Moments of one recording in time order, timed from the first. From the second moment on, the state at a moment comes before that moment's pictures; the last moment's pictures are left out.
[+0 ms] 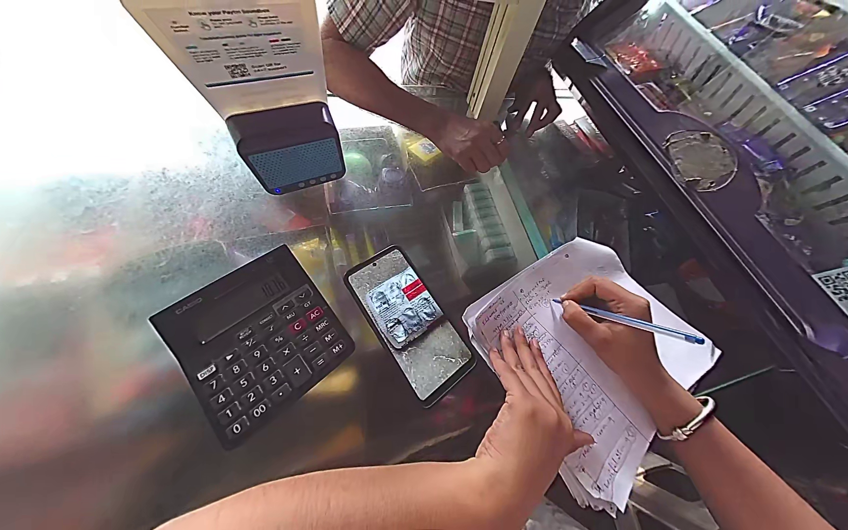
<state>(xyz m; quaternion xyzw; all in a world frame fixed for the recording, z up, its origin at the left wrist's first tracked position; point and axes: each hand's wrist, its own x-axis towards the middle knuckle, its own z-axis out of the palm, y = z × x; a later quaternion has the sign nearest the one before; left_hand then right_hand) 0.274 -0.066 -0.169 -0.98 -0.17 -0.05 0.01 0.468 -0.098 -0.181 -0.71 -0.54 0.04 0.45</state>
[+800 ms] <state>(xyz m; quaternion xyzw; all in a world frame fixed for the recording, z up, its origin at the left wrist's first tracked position) 0.272 -0.066 -0.169 -0.99 -0.16 -0.05 0.00 0.464 -0.096 -0.178 -0.72 -0.52 0.01 0.45</state>
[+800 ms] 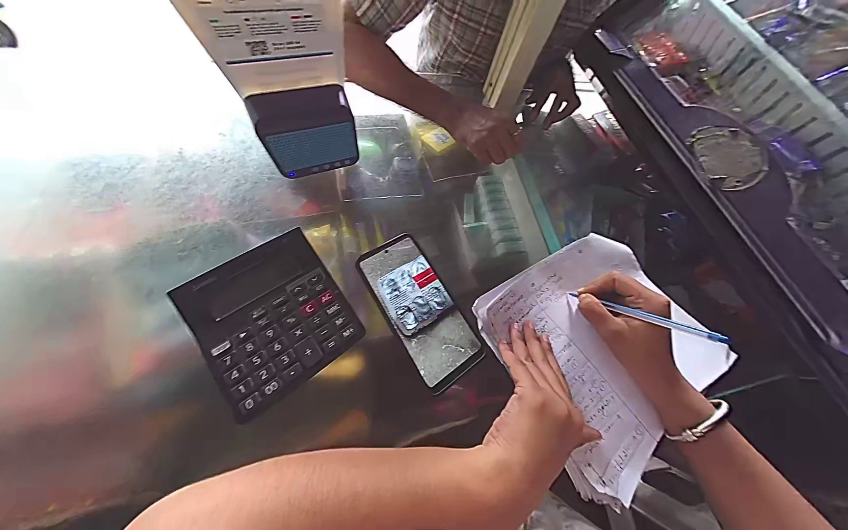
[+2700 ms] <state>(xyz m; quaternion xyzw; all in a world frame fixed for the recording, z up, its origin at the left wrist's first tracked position) 0.316 -0.090 -0.221 -0.96 -0.02 0.01 -0.28 0.386 -0.005 -0.161 -0.44 -0.83 0.07 0.33</state>
